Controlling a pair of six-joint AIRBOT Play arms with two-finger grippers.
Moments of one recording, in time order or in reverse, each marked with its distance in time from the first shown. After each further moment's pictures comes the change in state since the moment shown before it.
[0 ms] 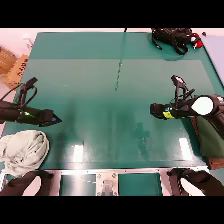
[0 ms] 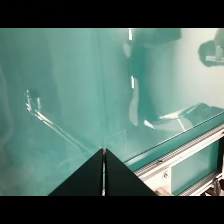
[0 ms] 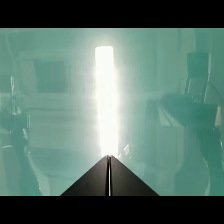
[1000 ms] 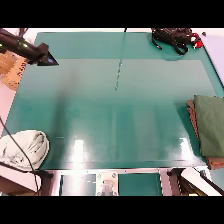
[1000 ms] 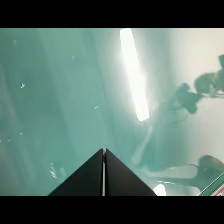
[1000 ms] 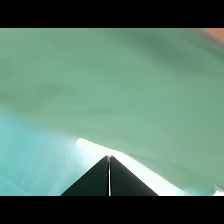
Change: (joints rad) left arm 0.000 -0.847 1.196 -0.042 -0.181 -0.056; right arm -1.065 -0.134 0.513 -0.081 0.447 -0.016
